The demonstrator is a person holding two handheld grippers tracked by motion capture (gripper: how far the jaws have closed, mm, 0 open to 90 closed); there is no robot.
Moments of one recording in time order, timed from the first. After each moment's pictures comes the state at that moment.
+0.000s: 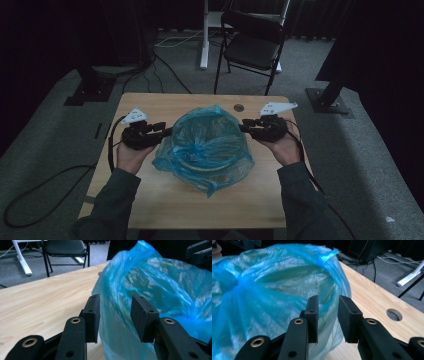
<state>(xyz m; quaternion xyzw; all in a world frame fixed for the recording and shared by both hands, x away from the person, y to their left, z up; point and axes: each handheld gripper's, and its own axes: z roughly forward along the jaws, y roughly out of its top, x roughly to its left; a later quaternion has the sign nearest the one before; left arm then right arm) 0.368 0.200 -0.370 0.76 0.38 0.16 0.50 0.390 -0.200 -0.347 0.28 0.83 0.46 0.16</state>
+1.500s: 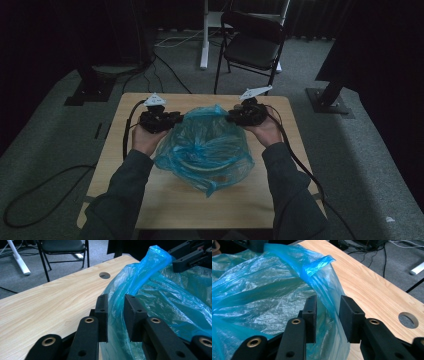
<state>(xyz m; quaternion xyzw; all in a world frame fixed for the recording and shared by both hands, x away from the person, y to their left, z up) 0.418 0.167 -0.367 0.79 0.37 0.15 0.47 0.450 -0.160 -0.356 0.29 0.85 0.42 0.11</state>
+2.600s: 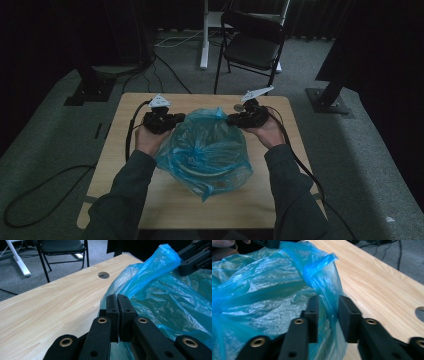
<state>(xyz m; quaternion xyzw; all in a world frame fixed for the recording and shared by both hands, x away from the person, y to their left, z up) 0.417 0.157 -0.369 0.79 0.36 0.16 0.46 0.448 -0.165 -0.357 0.29 0.86 0.42 0.07</state>
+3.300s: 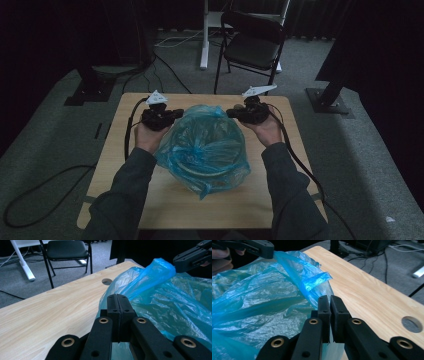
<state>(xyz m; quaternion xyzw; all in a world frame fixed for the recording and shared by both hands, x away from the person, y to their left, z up) 0.422 0.160 -0.362 0.78 0.37 0.18 0.48 0.450 -0.165 -0.350 0.30 0.83 0.45 0.11</state>
